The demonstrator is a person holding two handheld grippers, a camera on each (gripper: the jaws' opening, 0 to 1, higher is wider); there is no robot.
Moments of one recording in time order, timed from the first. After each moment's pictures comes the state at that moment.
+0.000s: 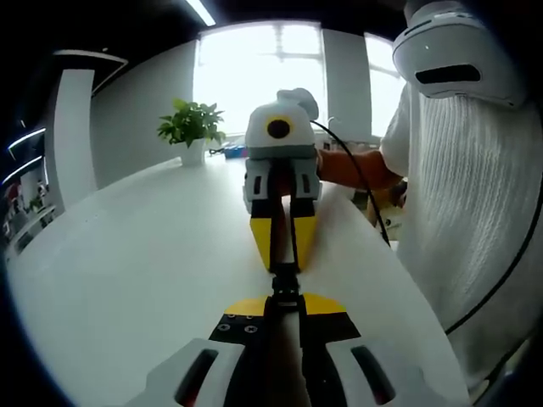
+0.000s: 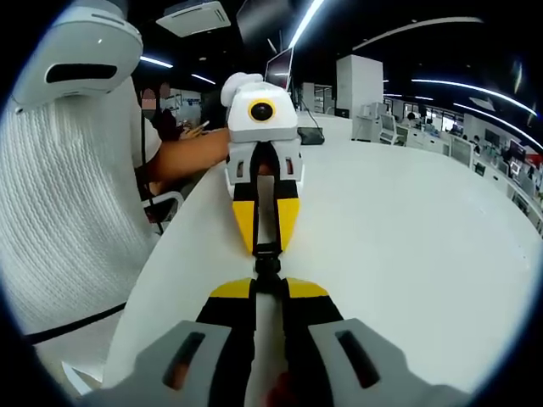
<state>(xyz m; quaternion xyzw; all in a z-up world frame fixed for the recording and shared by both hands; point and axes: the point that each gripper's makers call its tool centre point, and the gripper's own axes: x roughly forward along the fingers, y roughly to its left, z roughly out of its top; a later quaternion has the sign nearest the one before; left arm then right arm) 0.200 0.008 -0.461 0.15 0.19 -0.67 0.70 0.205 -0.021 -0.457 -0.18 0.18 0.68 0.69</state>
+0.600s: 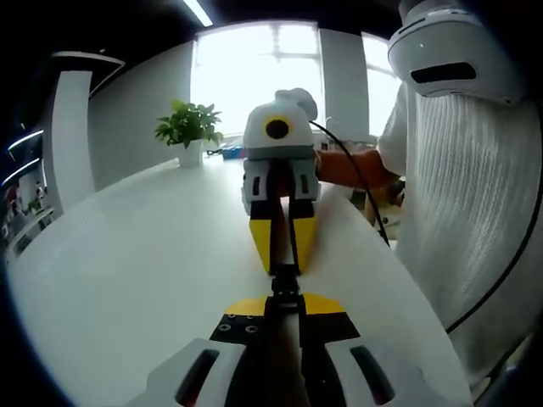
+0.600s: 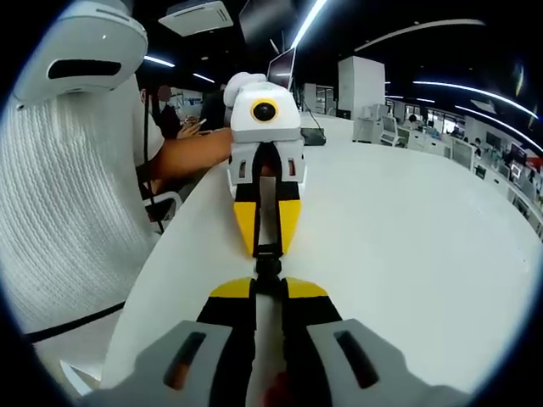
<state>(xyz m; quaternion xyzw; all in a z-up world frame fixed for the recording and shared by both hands) 0.199 0.005 -0.461 0.16 0.18 -0.68 0.70 0.202 -0.019 -0.458 -0.18 0.17 0.68 0.69</state>
